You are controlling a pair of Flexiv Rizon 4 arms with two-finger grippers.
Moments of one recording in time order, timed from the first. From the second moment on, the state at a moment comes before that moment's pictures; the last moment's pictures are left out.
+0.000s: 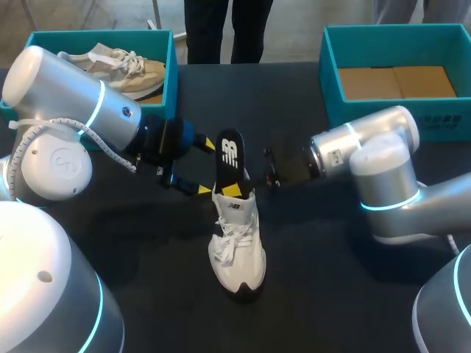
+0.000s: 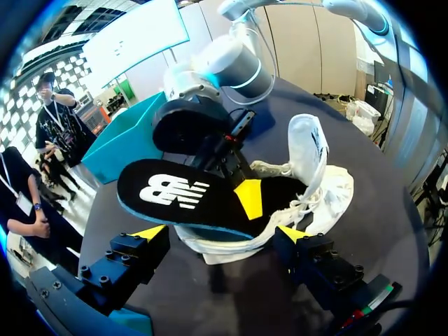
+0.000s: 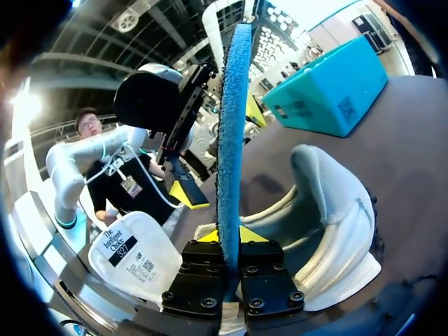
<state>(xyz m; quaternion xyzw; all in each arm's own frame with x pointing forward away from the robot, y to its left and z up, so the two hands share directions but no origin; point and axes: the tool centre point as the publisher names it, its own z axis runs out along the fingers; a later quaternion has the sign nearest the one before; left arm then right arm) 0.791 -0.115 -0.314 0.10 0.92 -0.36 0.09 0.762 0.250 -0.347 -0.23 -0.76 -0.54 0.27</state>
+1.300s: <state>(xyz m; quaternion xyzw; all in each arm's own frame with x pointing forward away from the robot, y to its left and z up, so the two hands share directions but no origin) 0.791 -0.115 -0.314 0.10 0.92 -0.36 0.09 0.767 0.253 -0.350 -0.22 -0.77 -0.51 0.31</state>
